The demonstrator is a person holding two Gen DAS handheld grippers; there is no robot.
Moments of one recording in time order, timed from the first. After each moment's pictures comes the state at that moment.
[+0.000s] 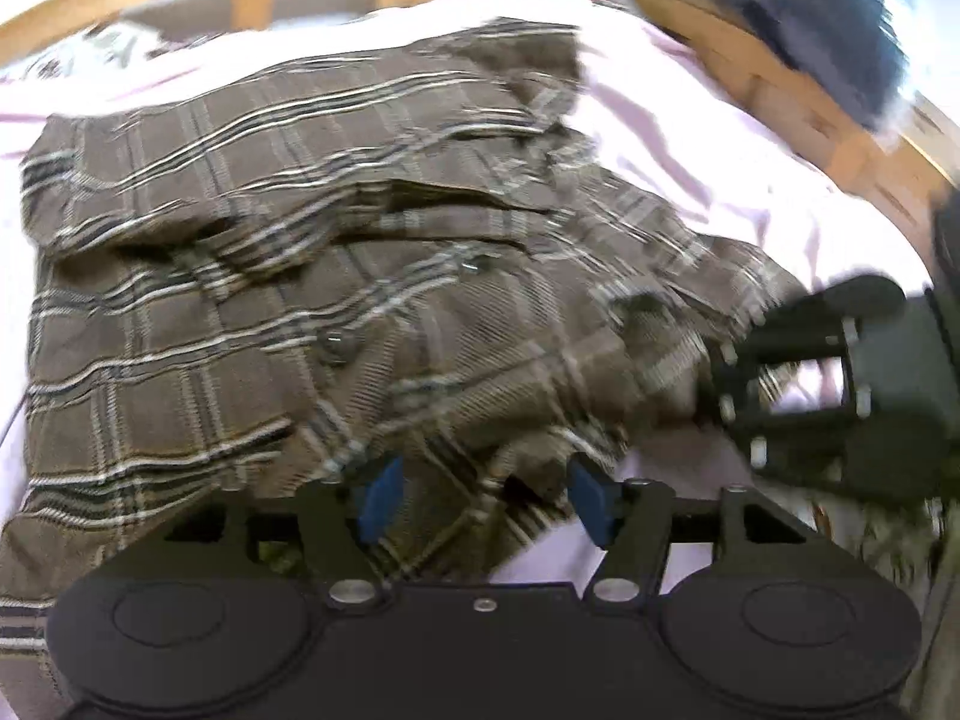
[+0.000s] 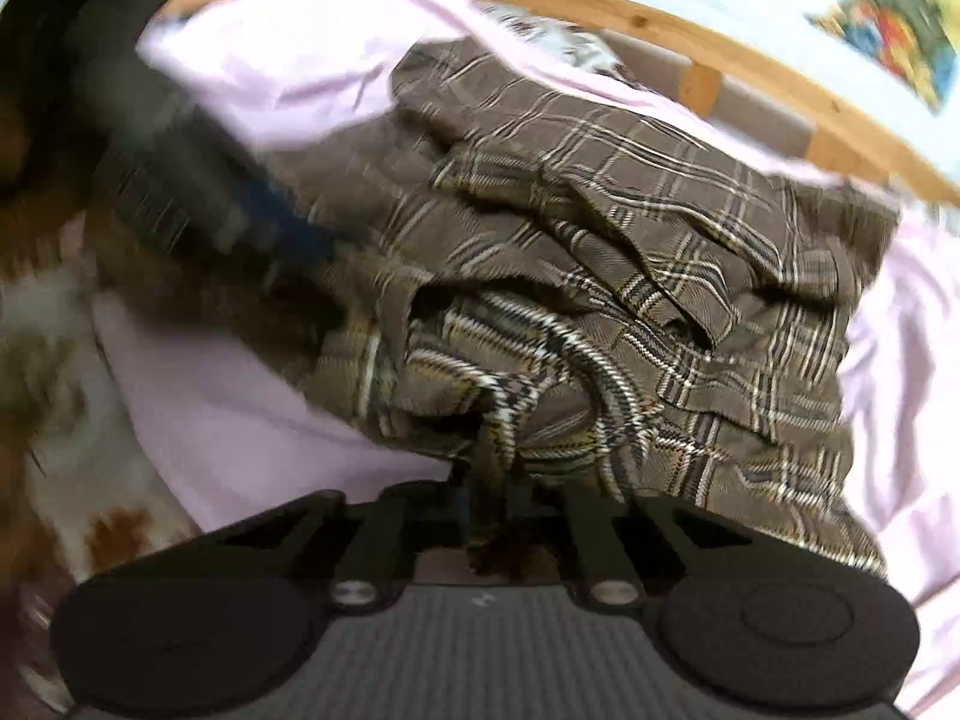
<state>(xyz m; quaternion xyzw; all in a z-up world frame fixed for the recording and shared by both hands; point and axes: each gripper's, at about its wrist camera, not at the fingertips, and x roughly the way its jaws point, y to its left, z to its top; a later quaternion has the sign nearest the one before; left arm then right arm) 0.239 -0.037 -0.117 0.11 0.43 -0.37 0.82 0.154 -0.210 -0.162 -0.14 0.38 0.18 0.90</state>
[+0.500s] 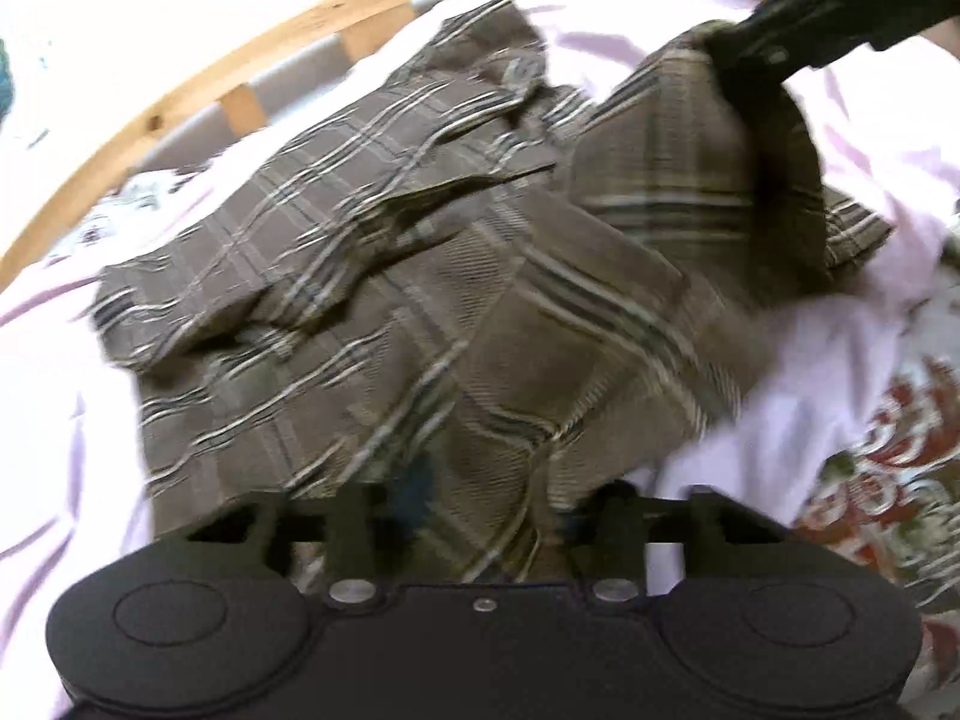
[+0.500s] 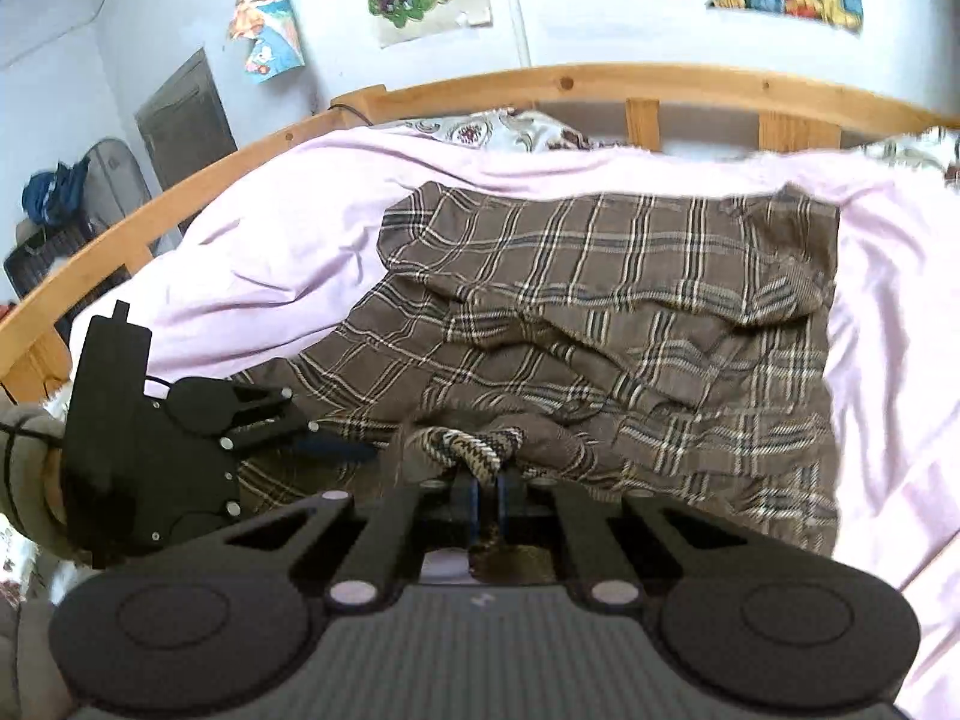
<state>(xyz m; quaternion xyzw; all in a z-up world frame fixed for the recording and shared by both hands) 0.192 -0.060 -0.131 0.31 0.34 -0.28 0.85 0.158 -0.250 -0.072 0.02 0.36 0.20 0.91</state>
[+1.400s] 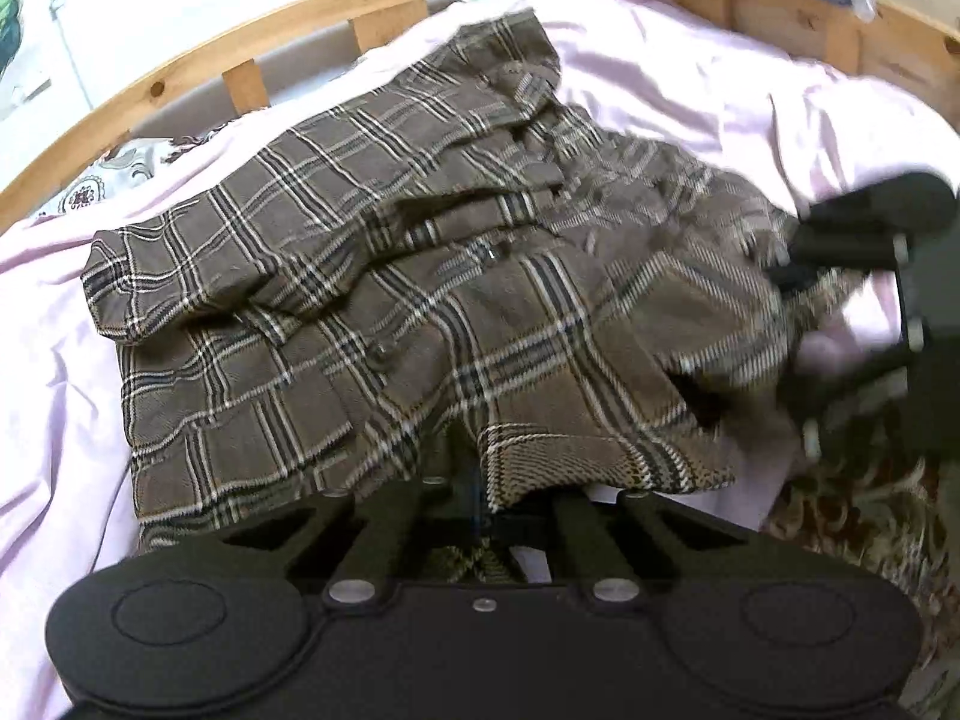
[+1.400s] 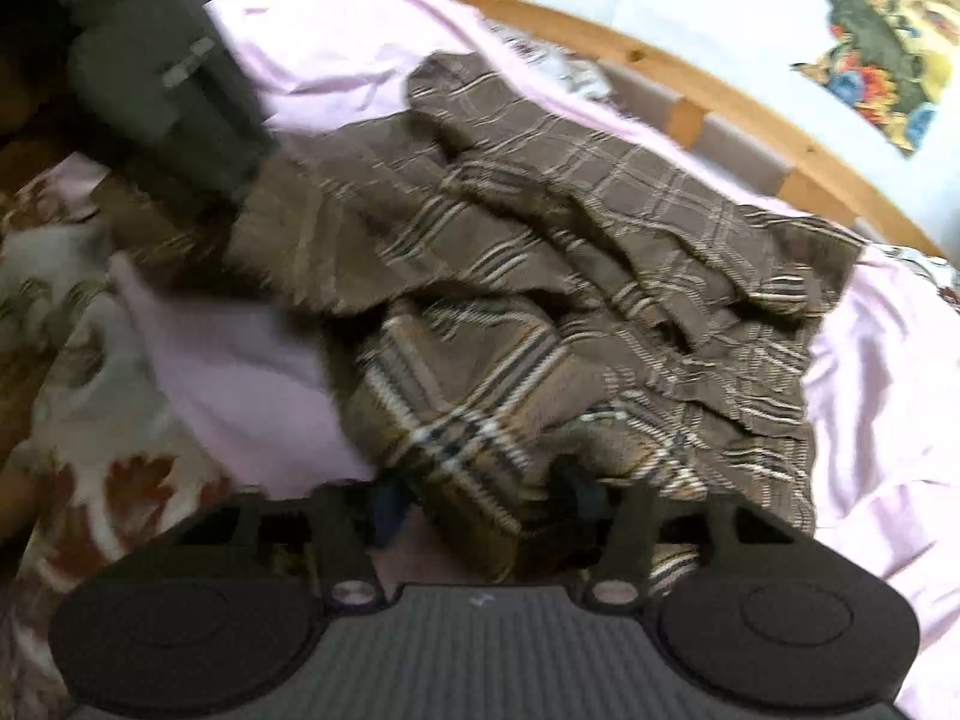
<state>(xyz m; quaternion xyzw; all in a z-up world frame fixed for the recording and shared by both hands) 0.197 -0.045 -0.117 0.25 0.37 -0.31 0.84 0.114 -0.190 -0.174 -0.20 0.33 0.14 0.91</state>
